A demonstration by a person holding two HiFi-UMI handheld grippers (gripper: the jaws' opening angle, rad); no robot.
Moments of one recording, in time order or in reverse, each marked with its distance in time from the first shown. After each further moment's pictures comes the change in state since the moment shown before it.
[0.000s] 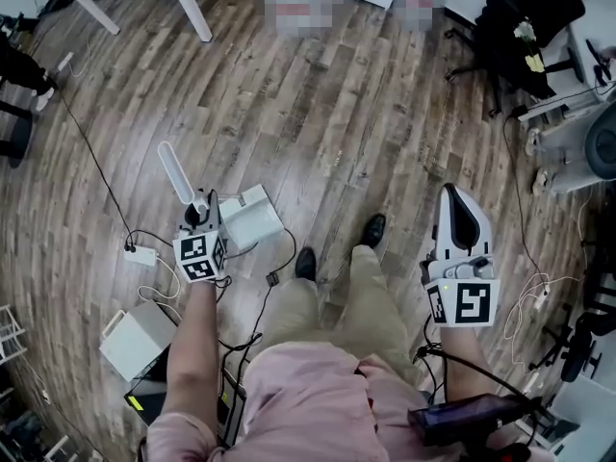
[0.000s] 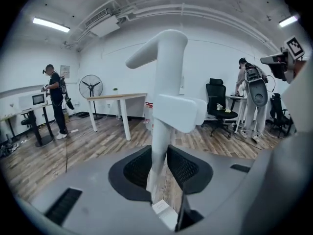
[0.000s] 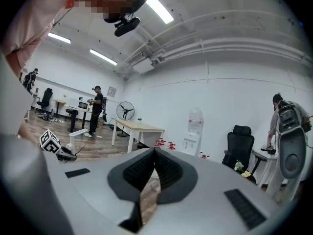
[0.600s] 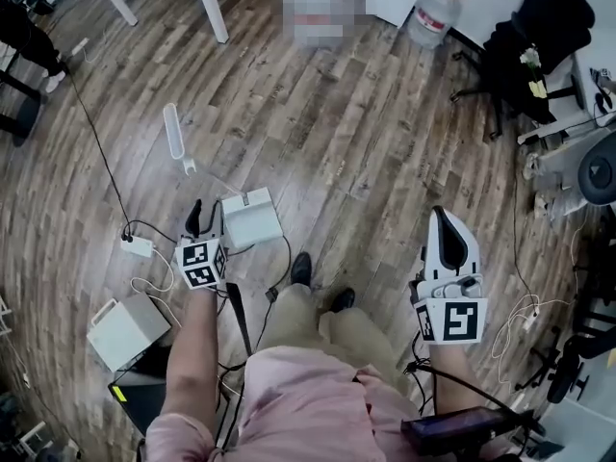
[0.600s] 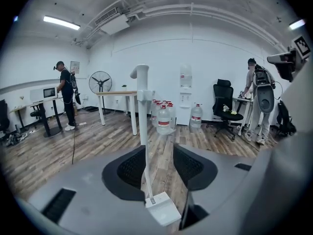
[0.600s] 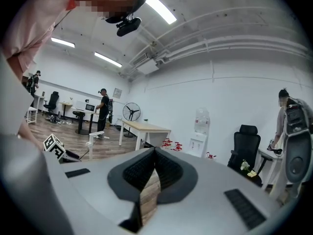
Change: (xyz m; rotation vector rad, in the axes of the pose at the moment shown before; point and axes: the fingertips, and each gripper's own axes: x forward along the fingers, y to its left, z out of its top) left arm -0.042 0.014 -0.029 -0.074 0.023 0.071; right arm -0.023 0.039 0.011 0.002 0.003 0.068
